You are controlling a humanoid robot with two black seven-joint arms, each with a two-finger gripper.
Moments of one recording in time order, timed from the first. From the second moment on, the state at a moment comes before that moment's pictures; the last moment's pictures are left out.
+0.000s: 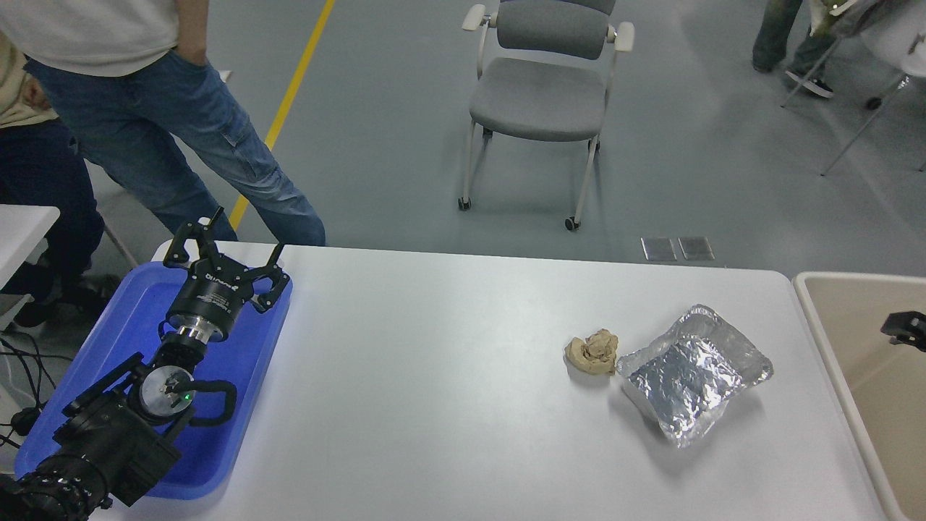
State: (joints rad) left arm -0.59 0.22 -0.90 -0.44 -0.08 -0.64 -0.32; right arm 1.41 -0.83 -1.06 0.97 -0.29 0.17 -0.13
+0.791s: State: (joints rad) left arm -0.59 0.22 -0.90 -0.44 -0.08 -0.64 -0.32; right arm 2.12 -0.59 -1.40 1.25 -0.28 0.74 -0.13
